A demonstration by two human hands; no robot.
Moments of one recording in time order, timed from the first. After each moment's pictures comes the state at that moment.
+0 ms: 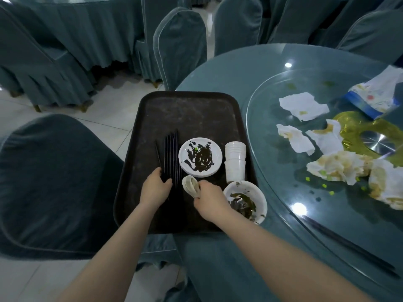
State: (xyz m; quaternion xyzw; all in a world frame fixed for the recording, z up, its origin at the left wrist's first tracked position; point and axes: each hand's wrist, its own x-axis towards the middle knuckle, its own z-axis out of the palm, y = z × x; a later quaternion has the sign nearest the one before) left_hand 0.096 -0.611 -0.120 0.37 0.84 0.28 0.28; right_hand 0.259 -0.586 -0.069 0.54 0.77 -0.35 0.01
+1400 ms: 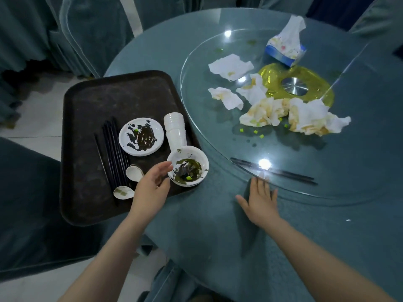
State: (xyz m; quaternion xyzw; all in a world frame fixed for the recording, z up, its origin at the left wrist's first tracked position) left_hand 0.230 -0.670 -0.070 0.49 0.64 0.41 0.43; right_hand 0.526 -0.659 -0.155 0.73 0.65 -0.20 0.08
